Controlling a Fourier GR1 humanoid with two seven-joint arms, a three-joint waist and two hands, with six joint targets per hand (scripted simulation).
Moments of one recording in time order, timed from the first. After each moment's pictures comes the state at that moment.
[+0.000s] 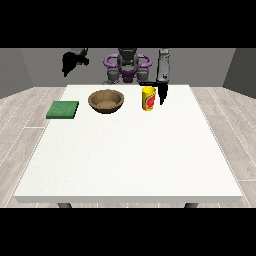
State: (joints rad) left arm -0.38 0.01 0.08 -0.90 0.07 0.06 -0.70; right arm -0.53 -0.22 -0.13 -1.40 -0.08 -0.13 -0.01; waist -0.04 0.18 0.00
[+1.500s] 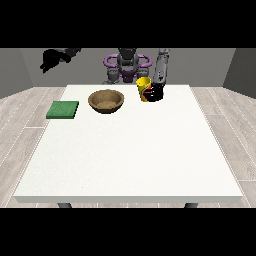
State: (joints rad) left arm -0.55 0.02 0.07 -0.62 -0.03 0.27 -0.86; right arm -0.51 -0.35 -0.27 -1.26 -0.16 0.01 -0.07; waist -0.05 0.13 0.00
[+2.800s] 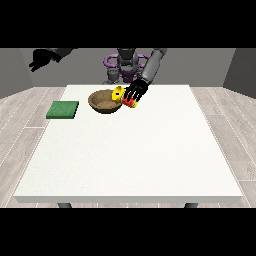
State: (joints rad) left arm -0.95 0.12 -0.25 -0.39 -0.65 0.81 -0.24; right arm -0.58 -0.40 -0.28 -1.11 -0.19 0.11 -0.14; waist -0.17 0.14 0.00
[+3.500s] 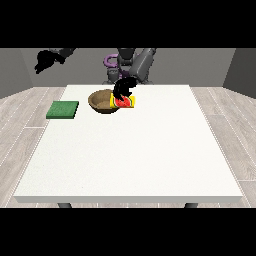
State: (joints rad) left arm -1.11 0.03 -0.61 -0.17 -1.15 0.82 0.22; right arm -0.62 -0.35 -0.24 -1.02 -0.14 0.08 -0.19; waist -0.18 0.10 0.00
